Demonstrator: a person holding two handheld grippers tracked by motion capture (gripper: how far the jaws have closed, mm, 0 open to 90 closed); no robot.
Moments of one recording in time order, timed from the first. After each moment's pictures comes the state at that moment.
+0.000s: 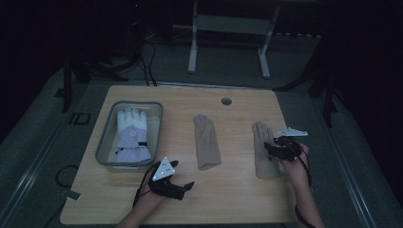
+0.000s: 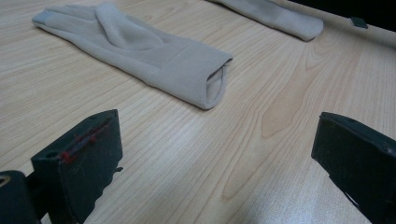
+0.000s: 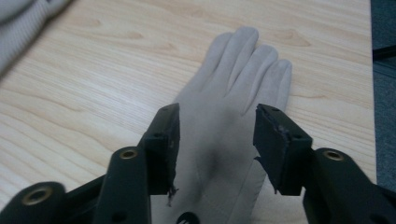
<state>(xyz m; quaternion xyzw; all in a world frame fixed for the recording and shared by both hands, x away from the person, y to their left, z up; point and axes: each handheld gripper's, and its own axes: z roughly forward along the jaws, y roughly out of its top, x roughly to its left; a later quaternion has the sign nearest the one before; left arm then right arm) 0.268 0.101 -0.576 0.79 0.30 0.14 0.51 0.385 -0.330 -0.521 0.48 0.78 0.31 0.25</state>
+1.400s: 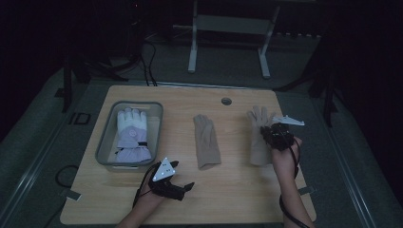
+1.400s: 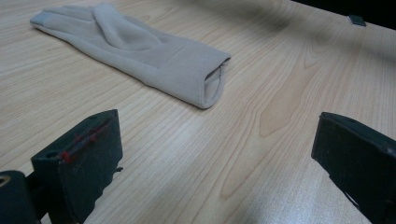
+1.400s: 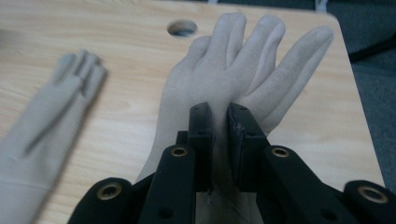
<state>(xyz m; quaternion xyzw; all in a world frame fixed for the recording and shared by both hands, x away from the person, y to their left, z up) 0.266 0.101 -0.576 0.79 0.30 0.14 0.51 0.385 -0.279 -0.468 0.54 0.71 0.36 0.27</state>
